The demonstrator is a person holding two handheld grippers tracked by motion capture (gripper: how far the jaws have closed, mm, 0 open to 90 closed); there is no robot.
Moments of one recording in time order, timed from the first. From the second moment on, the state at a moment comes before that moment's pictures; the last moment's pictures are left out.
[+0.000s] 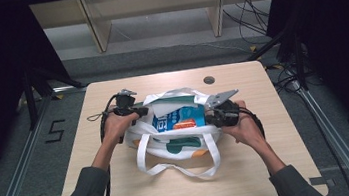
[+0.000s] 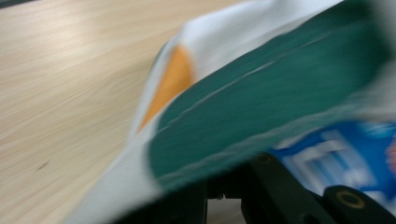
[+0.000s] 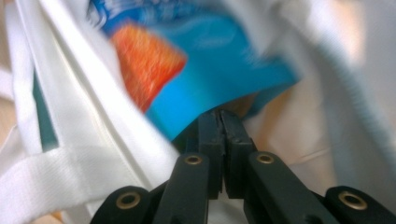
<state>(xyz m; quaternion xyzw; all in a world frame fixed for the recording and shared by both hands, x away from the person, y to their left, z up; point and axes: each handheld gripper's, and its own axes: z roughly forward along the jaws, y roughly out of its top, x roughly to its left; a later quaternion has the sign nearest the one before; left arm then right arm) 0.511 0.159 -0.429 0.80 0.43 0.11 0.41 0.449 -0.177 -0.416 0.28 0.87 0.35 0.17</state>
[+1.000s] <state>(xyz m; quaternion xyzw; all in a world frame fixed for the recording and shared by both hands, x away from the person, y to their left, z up) 0.493 0.158 -0.425 0.80 0.40 0.12 0.42 0.522 -0.178 -0.398 0.35 0.85 0.37 0.14</state>
